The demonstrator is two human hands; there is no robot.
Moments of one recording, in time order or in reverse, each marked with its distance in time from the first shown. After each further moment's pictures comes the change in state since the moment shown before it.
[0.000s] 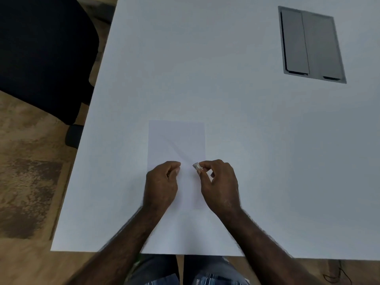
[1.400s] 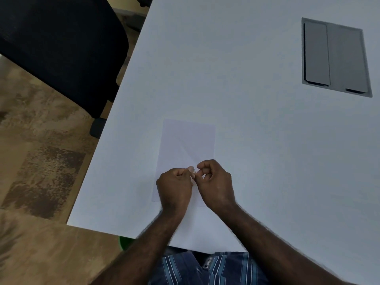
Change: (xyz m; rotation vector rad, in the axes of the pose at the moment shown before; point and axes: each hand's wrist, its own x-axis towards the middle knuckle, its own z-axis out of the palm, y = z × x) left_hand -0.040 0.030 0.026 -0.247 0.283 -0.282; right_hand -0.001 -0.008 -0.001 0.269 -0.268 0.147
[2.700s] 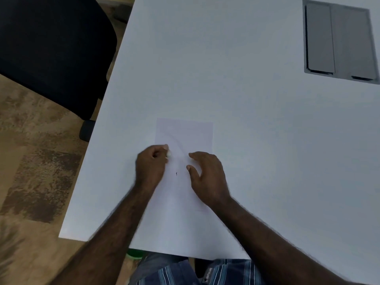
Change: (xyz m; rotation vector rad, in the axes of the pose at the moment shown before) left_hand 0.106 -0.012 -0.014 -0.094 -0.130 0.027; right_hand 0.044 0.031 0.025 -0.293 0.104 -0.365
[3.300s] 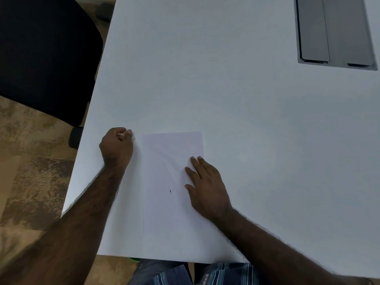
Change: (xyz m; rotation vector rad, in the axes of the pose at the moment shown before) left_hand 0.090 0.003 -0.032 0.283 0.292 0.107; right_hand -0.021 0.035 0.009 -0.407 -0.067 -0.243
